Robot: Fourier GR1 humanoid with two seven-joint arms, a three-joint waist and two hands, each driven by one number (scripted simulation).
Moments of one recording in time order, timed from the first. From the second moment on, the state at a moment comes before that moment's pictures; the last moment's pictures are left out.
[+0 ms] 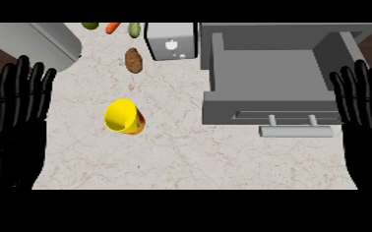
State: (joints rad) left arm -0.01 0.08 0.00 -2.10 0.00 0.04 0.00; right arm 0.02 -0.12 0.00 -2.10 -0.02 -0.01 -0.02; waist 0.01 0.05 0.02
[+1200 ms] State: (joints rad) left arm -0.11 0.14 0.12 -1.58 0.26 -0.21 -0.06; right arm -0.13 -0.16 -0.02 -1.93 -0.08 0.12 0.07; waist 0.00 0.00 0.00
